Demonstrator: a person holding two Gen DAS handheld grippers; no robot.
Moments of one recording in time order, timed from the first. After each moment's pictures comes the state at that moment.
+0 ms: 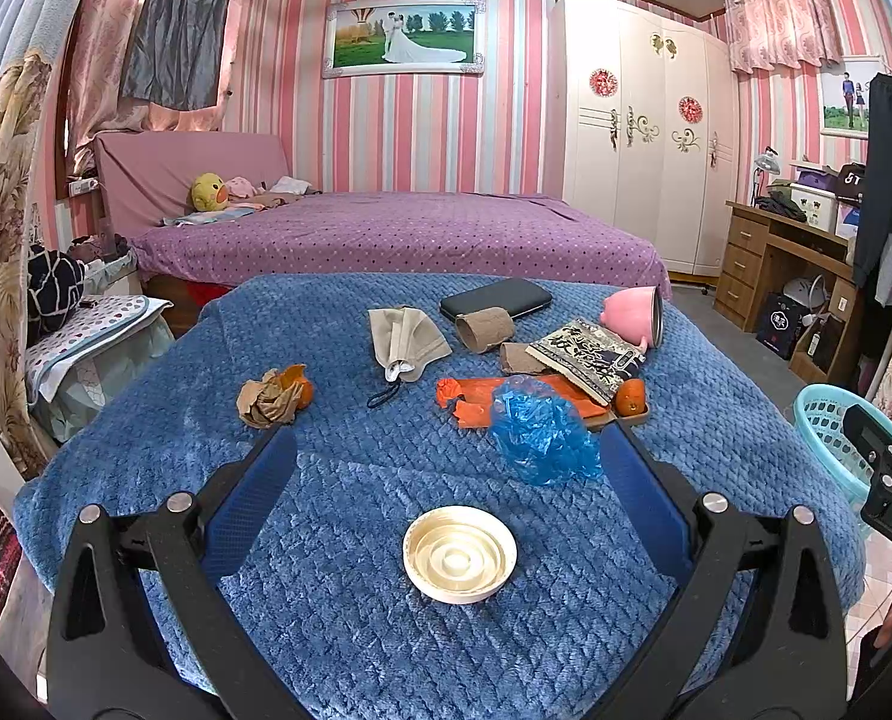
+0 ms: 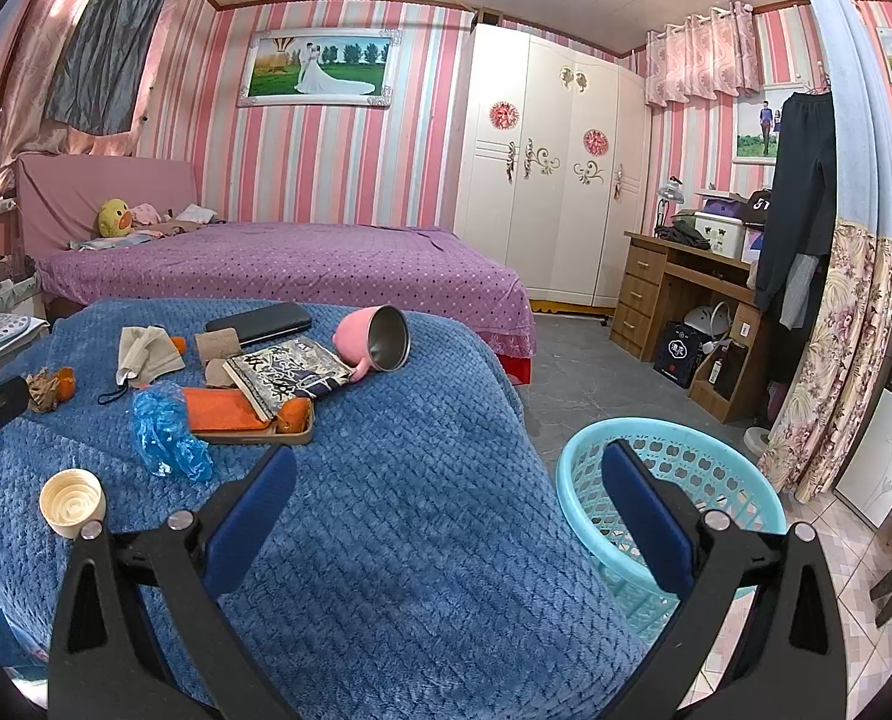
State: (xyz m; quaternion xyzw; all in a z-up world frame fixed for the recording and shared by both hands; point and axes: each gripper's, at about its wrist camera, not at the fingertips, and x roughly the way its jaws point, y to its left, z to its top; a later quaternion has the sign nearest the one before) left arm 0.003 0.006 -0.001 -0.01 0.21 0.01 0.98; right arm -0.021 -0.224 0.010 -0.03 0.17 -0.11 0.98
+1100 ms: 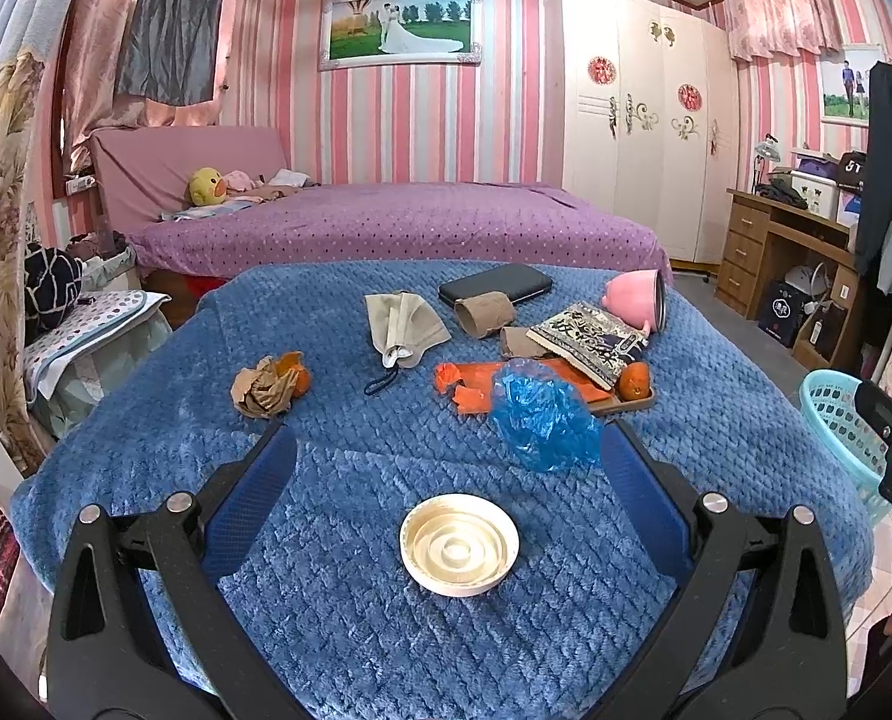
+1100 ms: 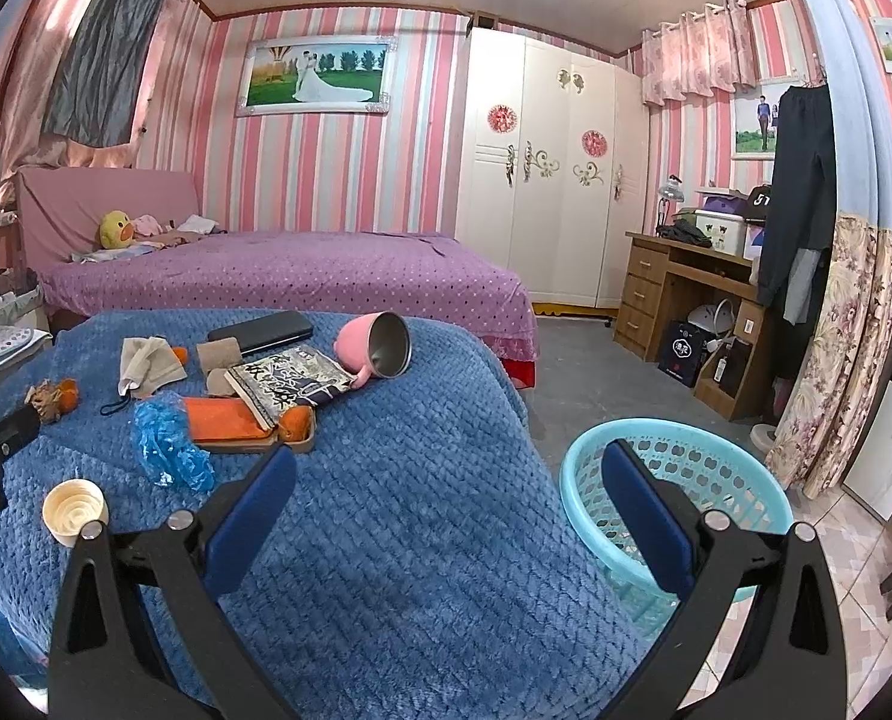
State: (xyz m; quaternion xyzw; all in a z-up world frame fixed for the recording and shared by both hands) left arm 0.007 0.003 -0.014 0.00 0.22 0.01 0.98; right arm -0.014 -0.222 0.003 -0.01 0.16 -0.11 0.98
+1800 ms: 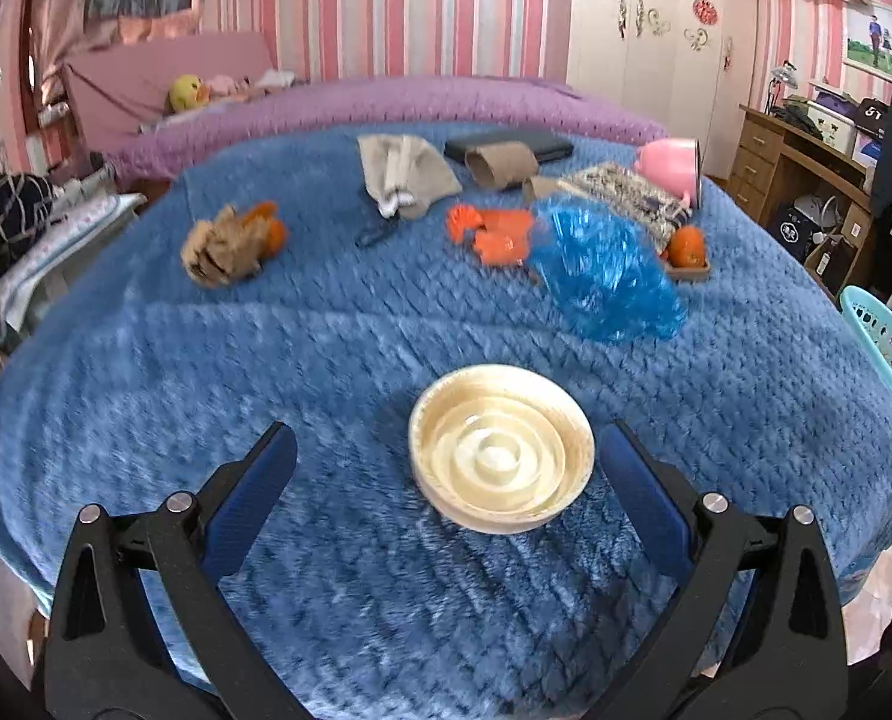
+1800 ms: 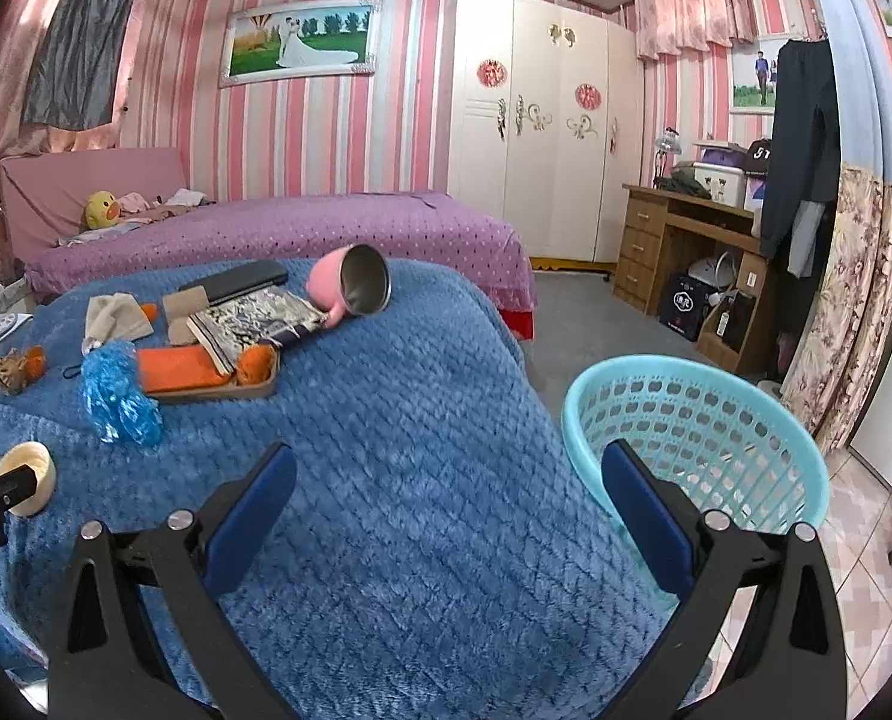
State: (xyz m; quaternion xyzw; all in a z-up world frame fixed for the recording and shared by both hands) left arm 0.050 0.016 -0.084 -0.01 0.35 0.00 0.94; right arm 0.015 -0.247 -0.045 0.01 0.22 -0.12 0.97
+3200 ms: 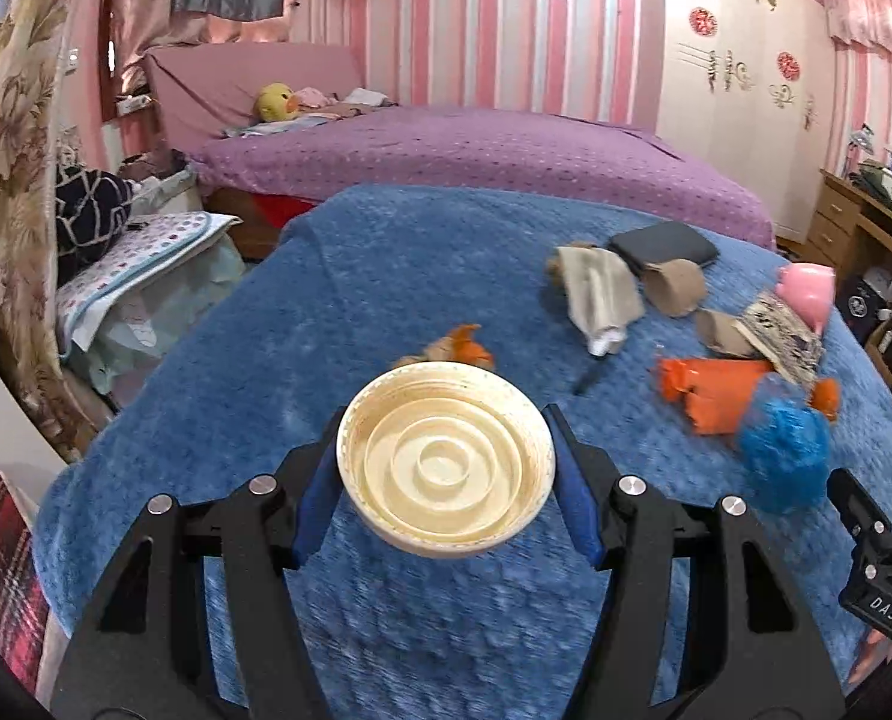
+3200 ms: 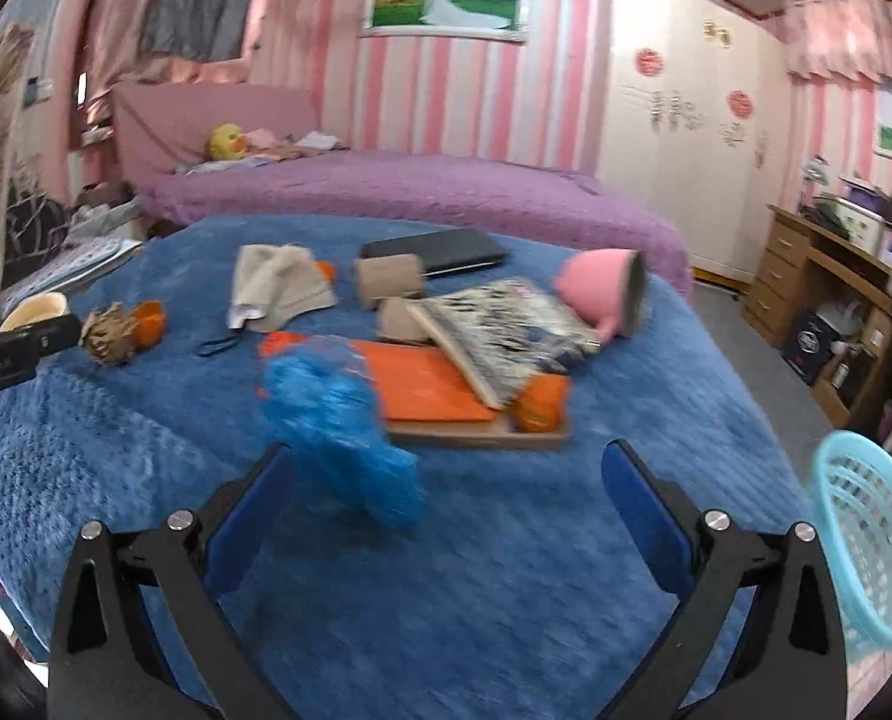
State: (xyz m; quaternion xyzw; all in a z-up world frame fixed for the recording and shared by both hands) left arm 0.100 0.124 -0.035 -0.04 0.31 0.10 0.94; right arm 0.098 -0.090 -0.044 -0.06 0.26 0.05 0.96
